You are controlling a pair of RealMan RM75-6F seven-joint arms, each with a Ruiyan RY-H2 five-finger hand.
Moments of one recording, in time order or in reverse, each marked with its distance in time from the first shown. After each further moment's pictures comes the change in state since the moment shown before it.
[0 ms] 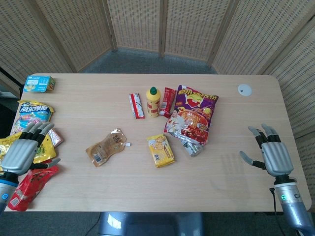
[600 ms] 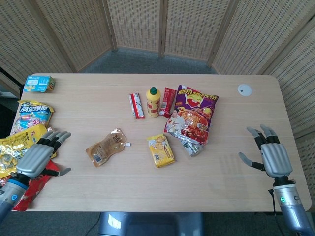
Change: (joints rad) left arm -0.064 0.051 0.031 -0.067 0.051 -0.186 -0.032; right arm -0.012 0.001 -0.009 -0.022 -0.020 0.033 0.016
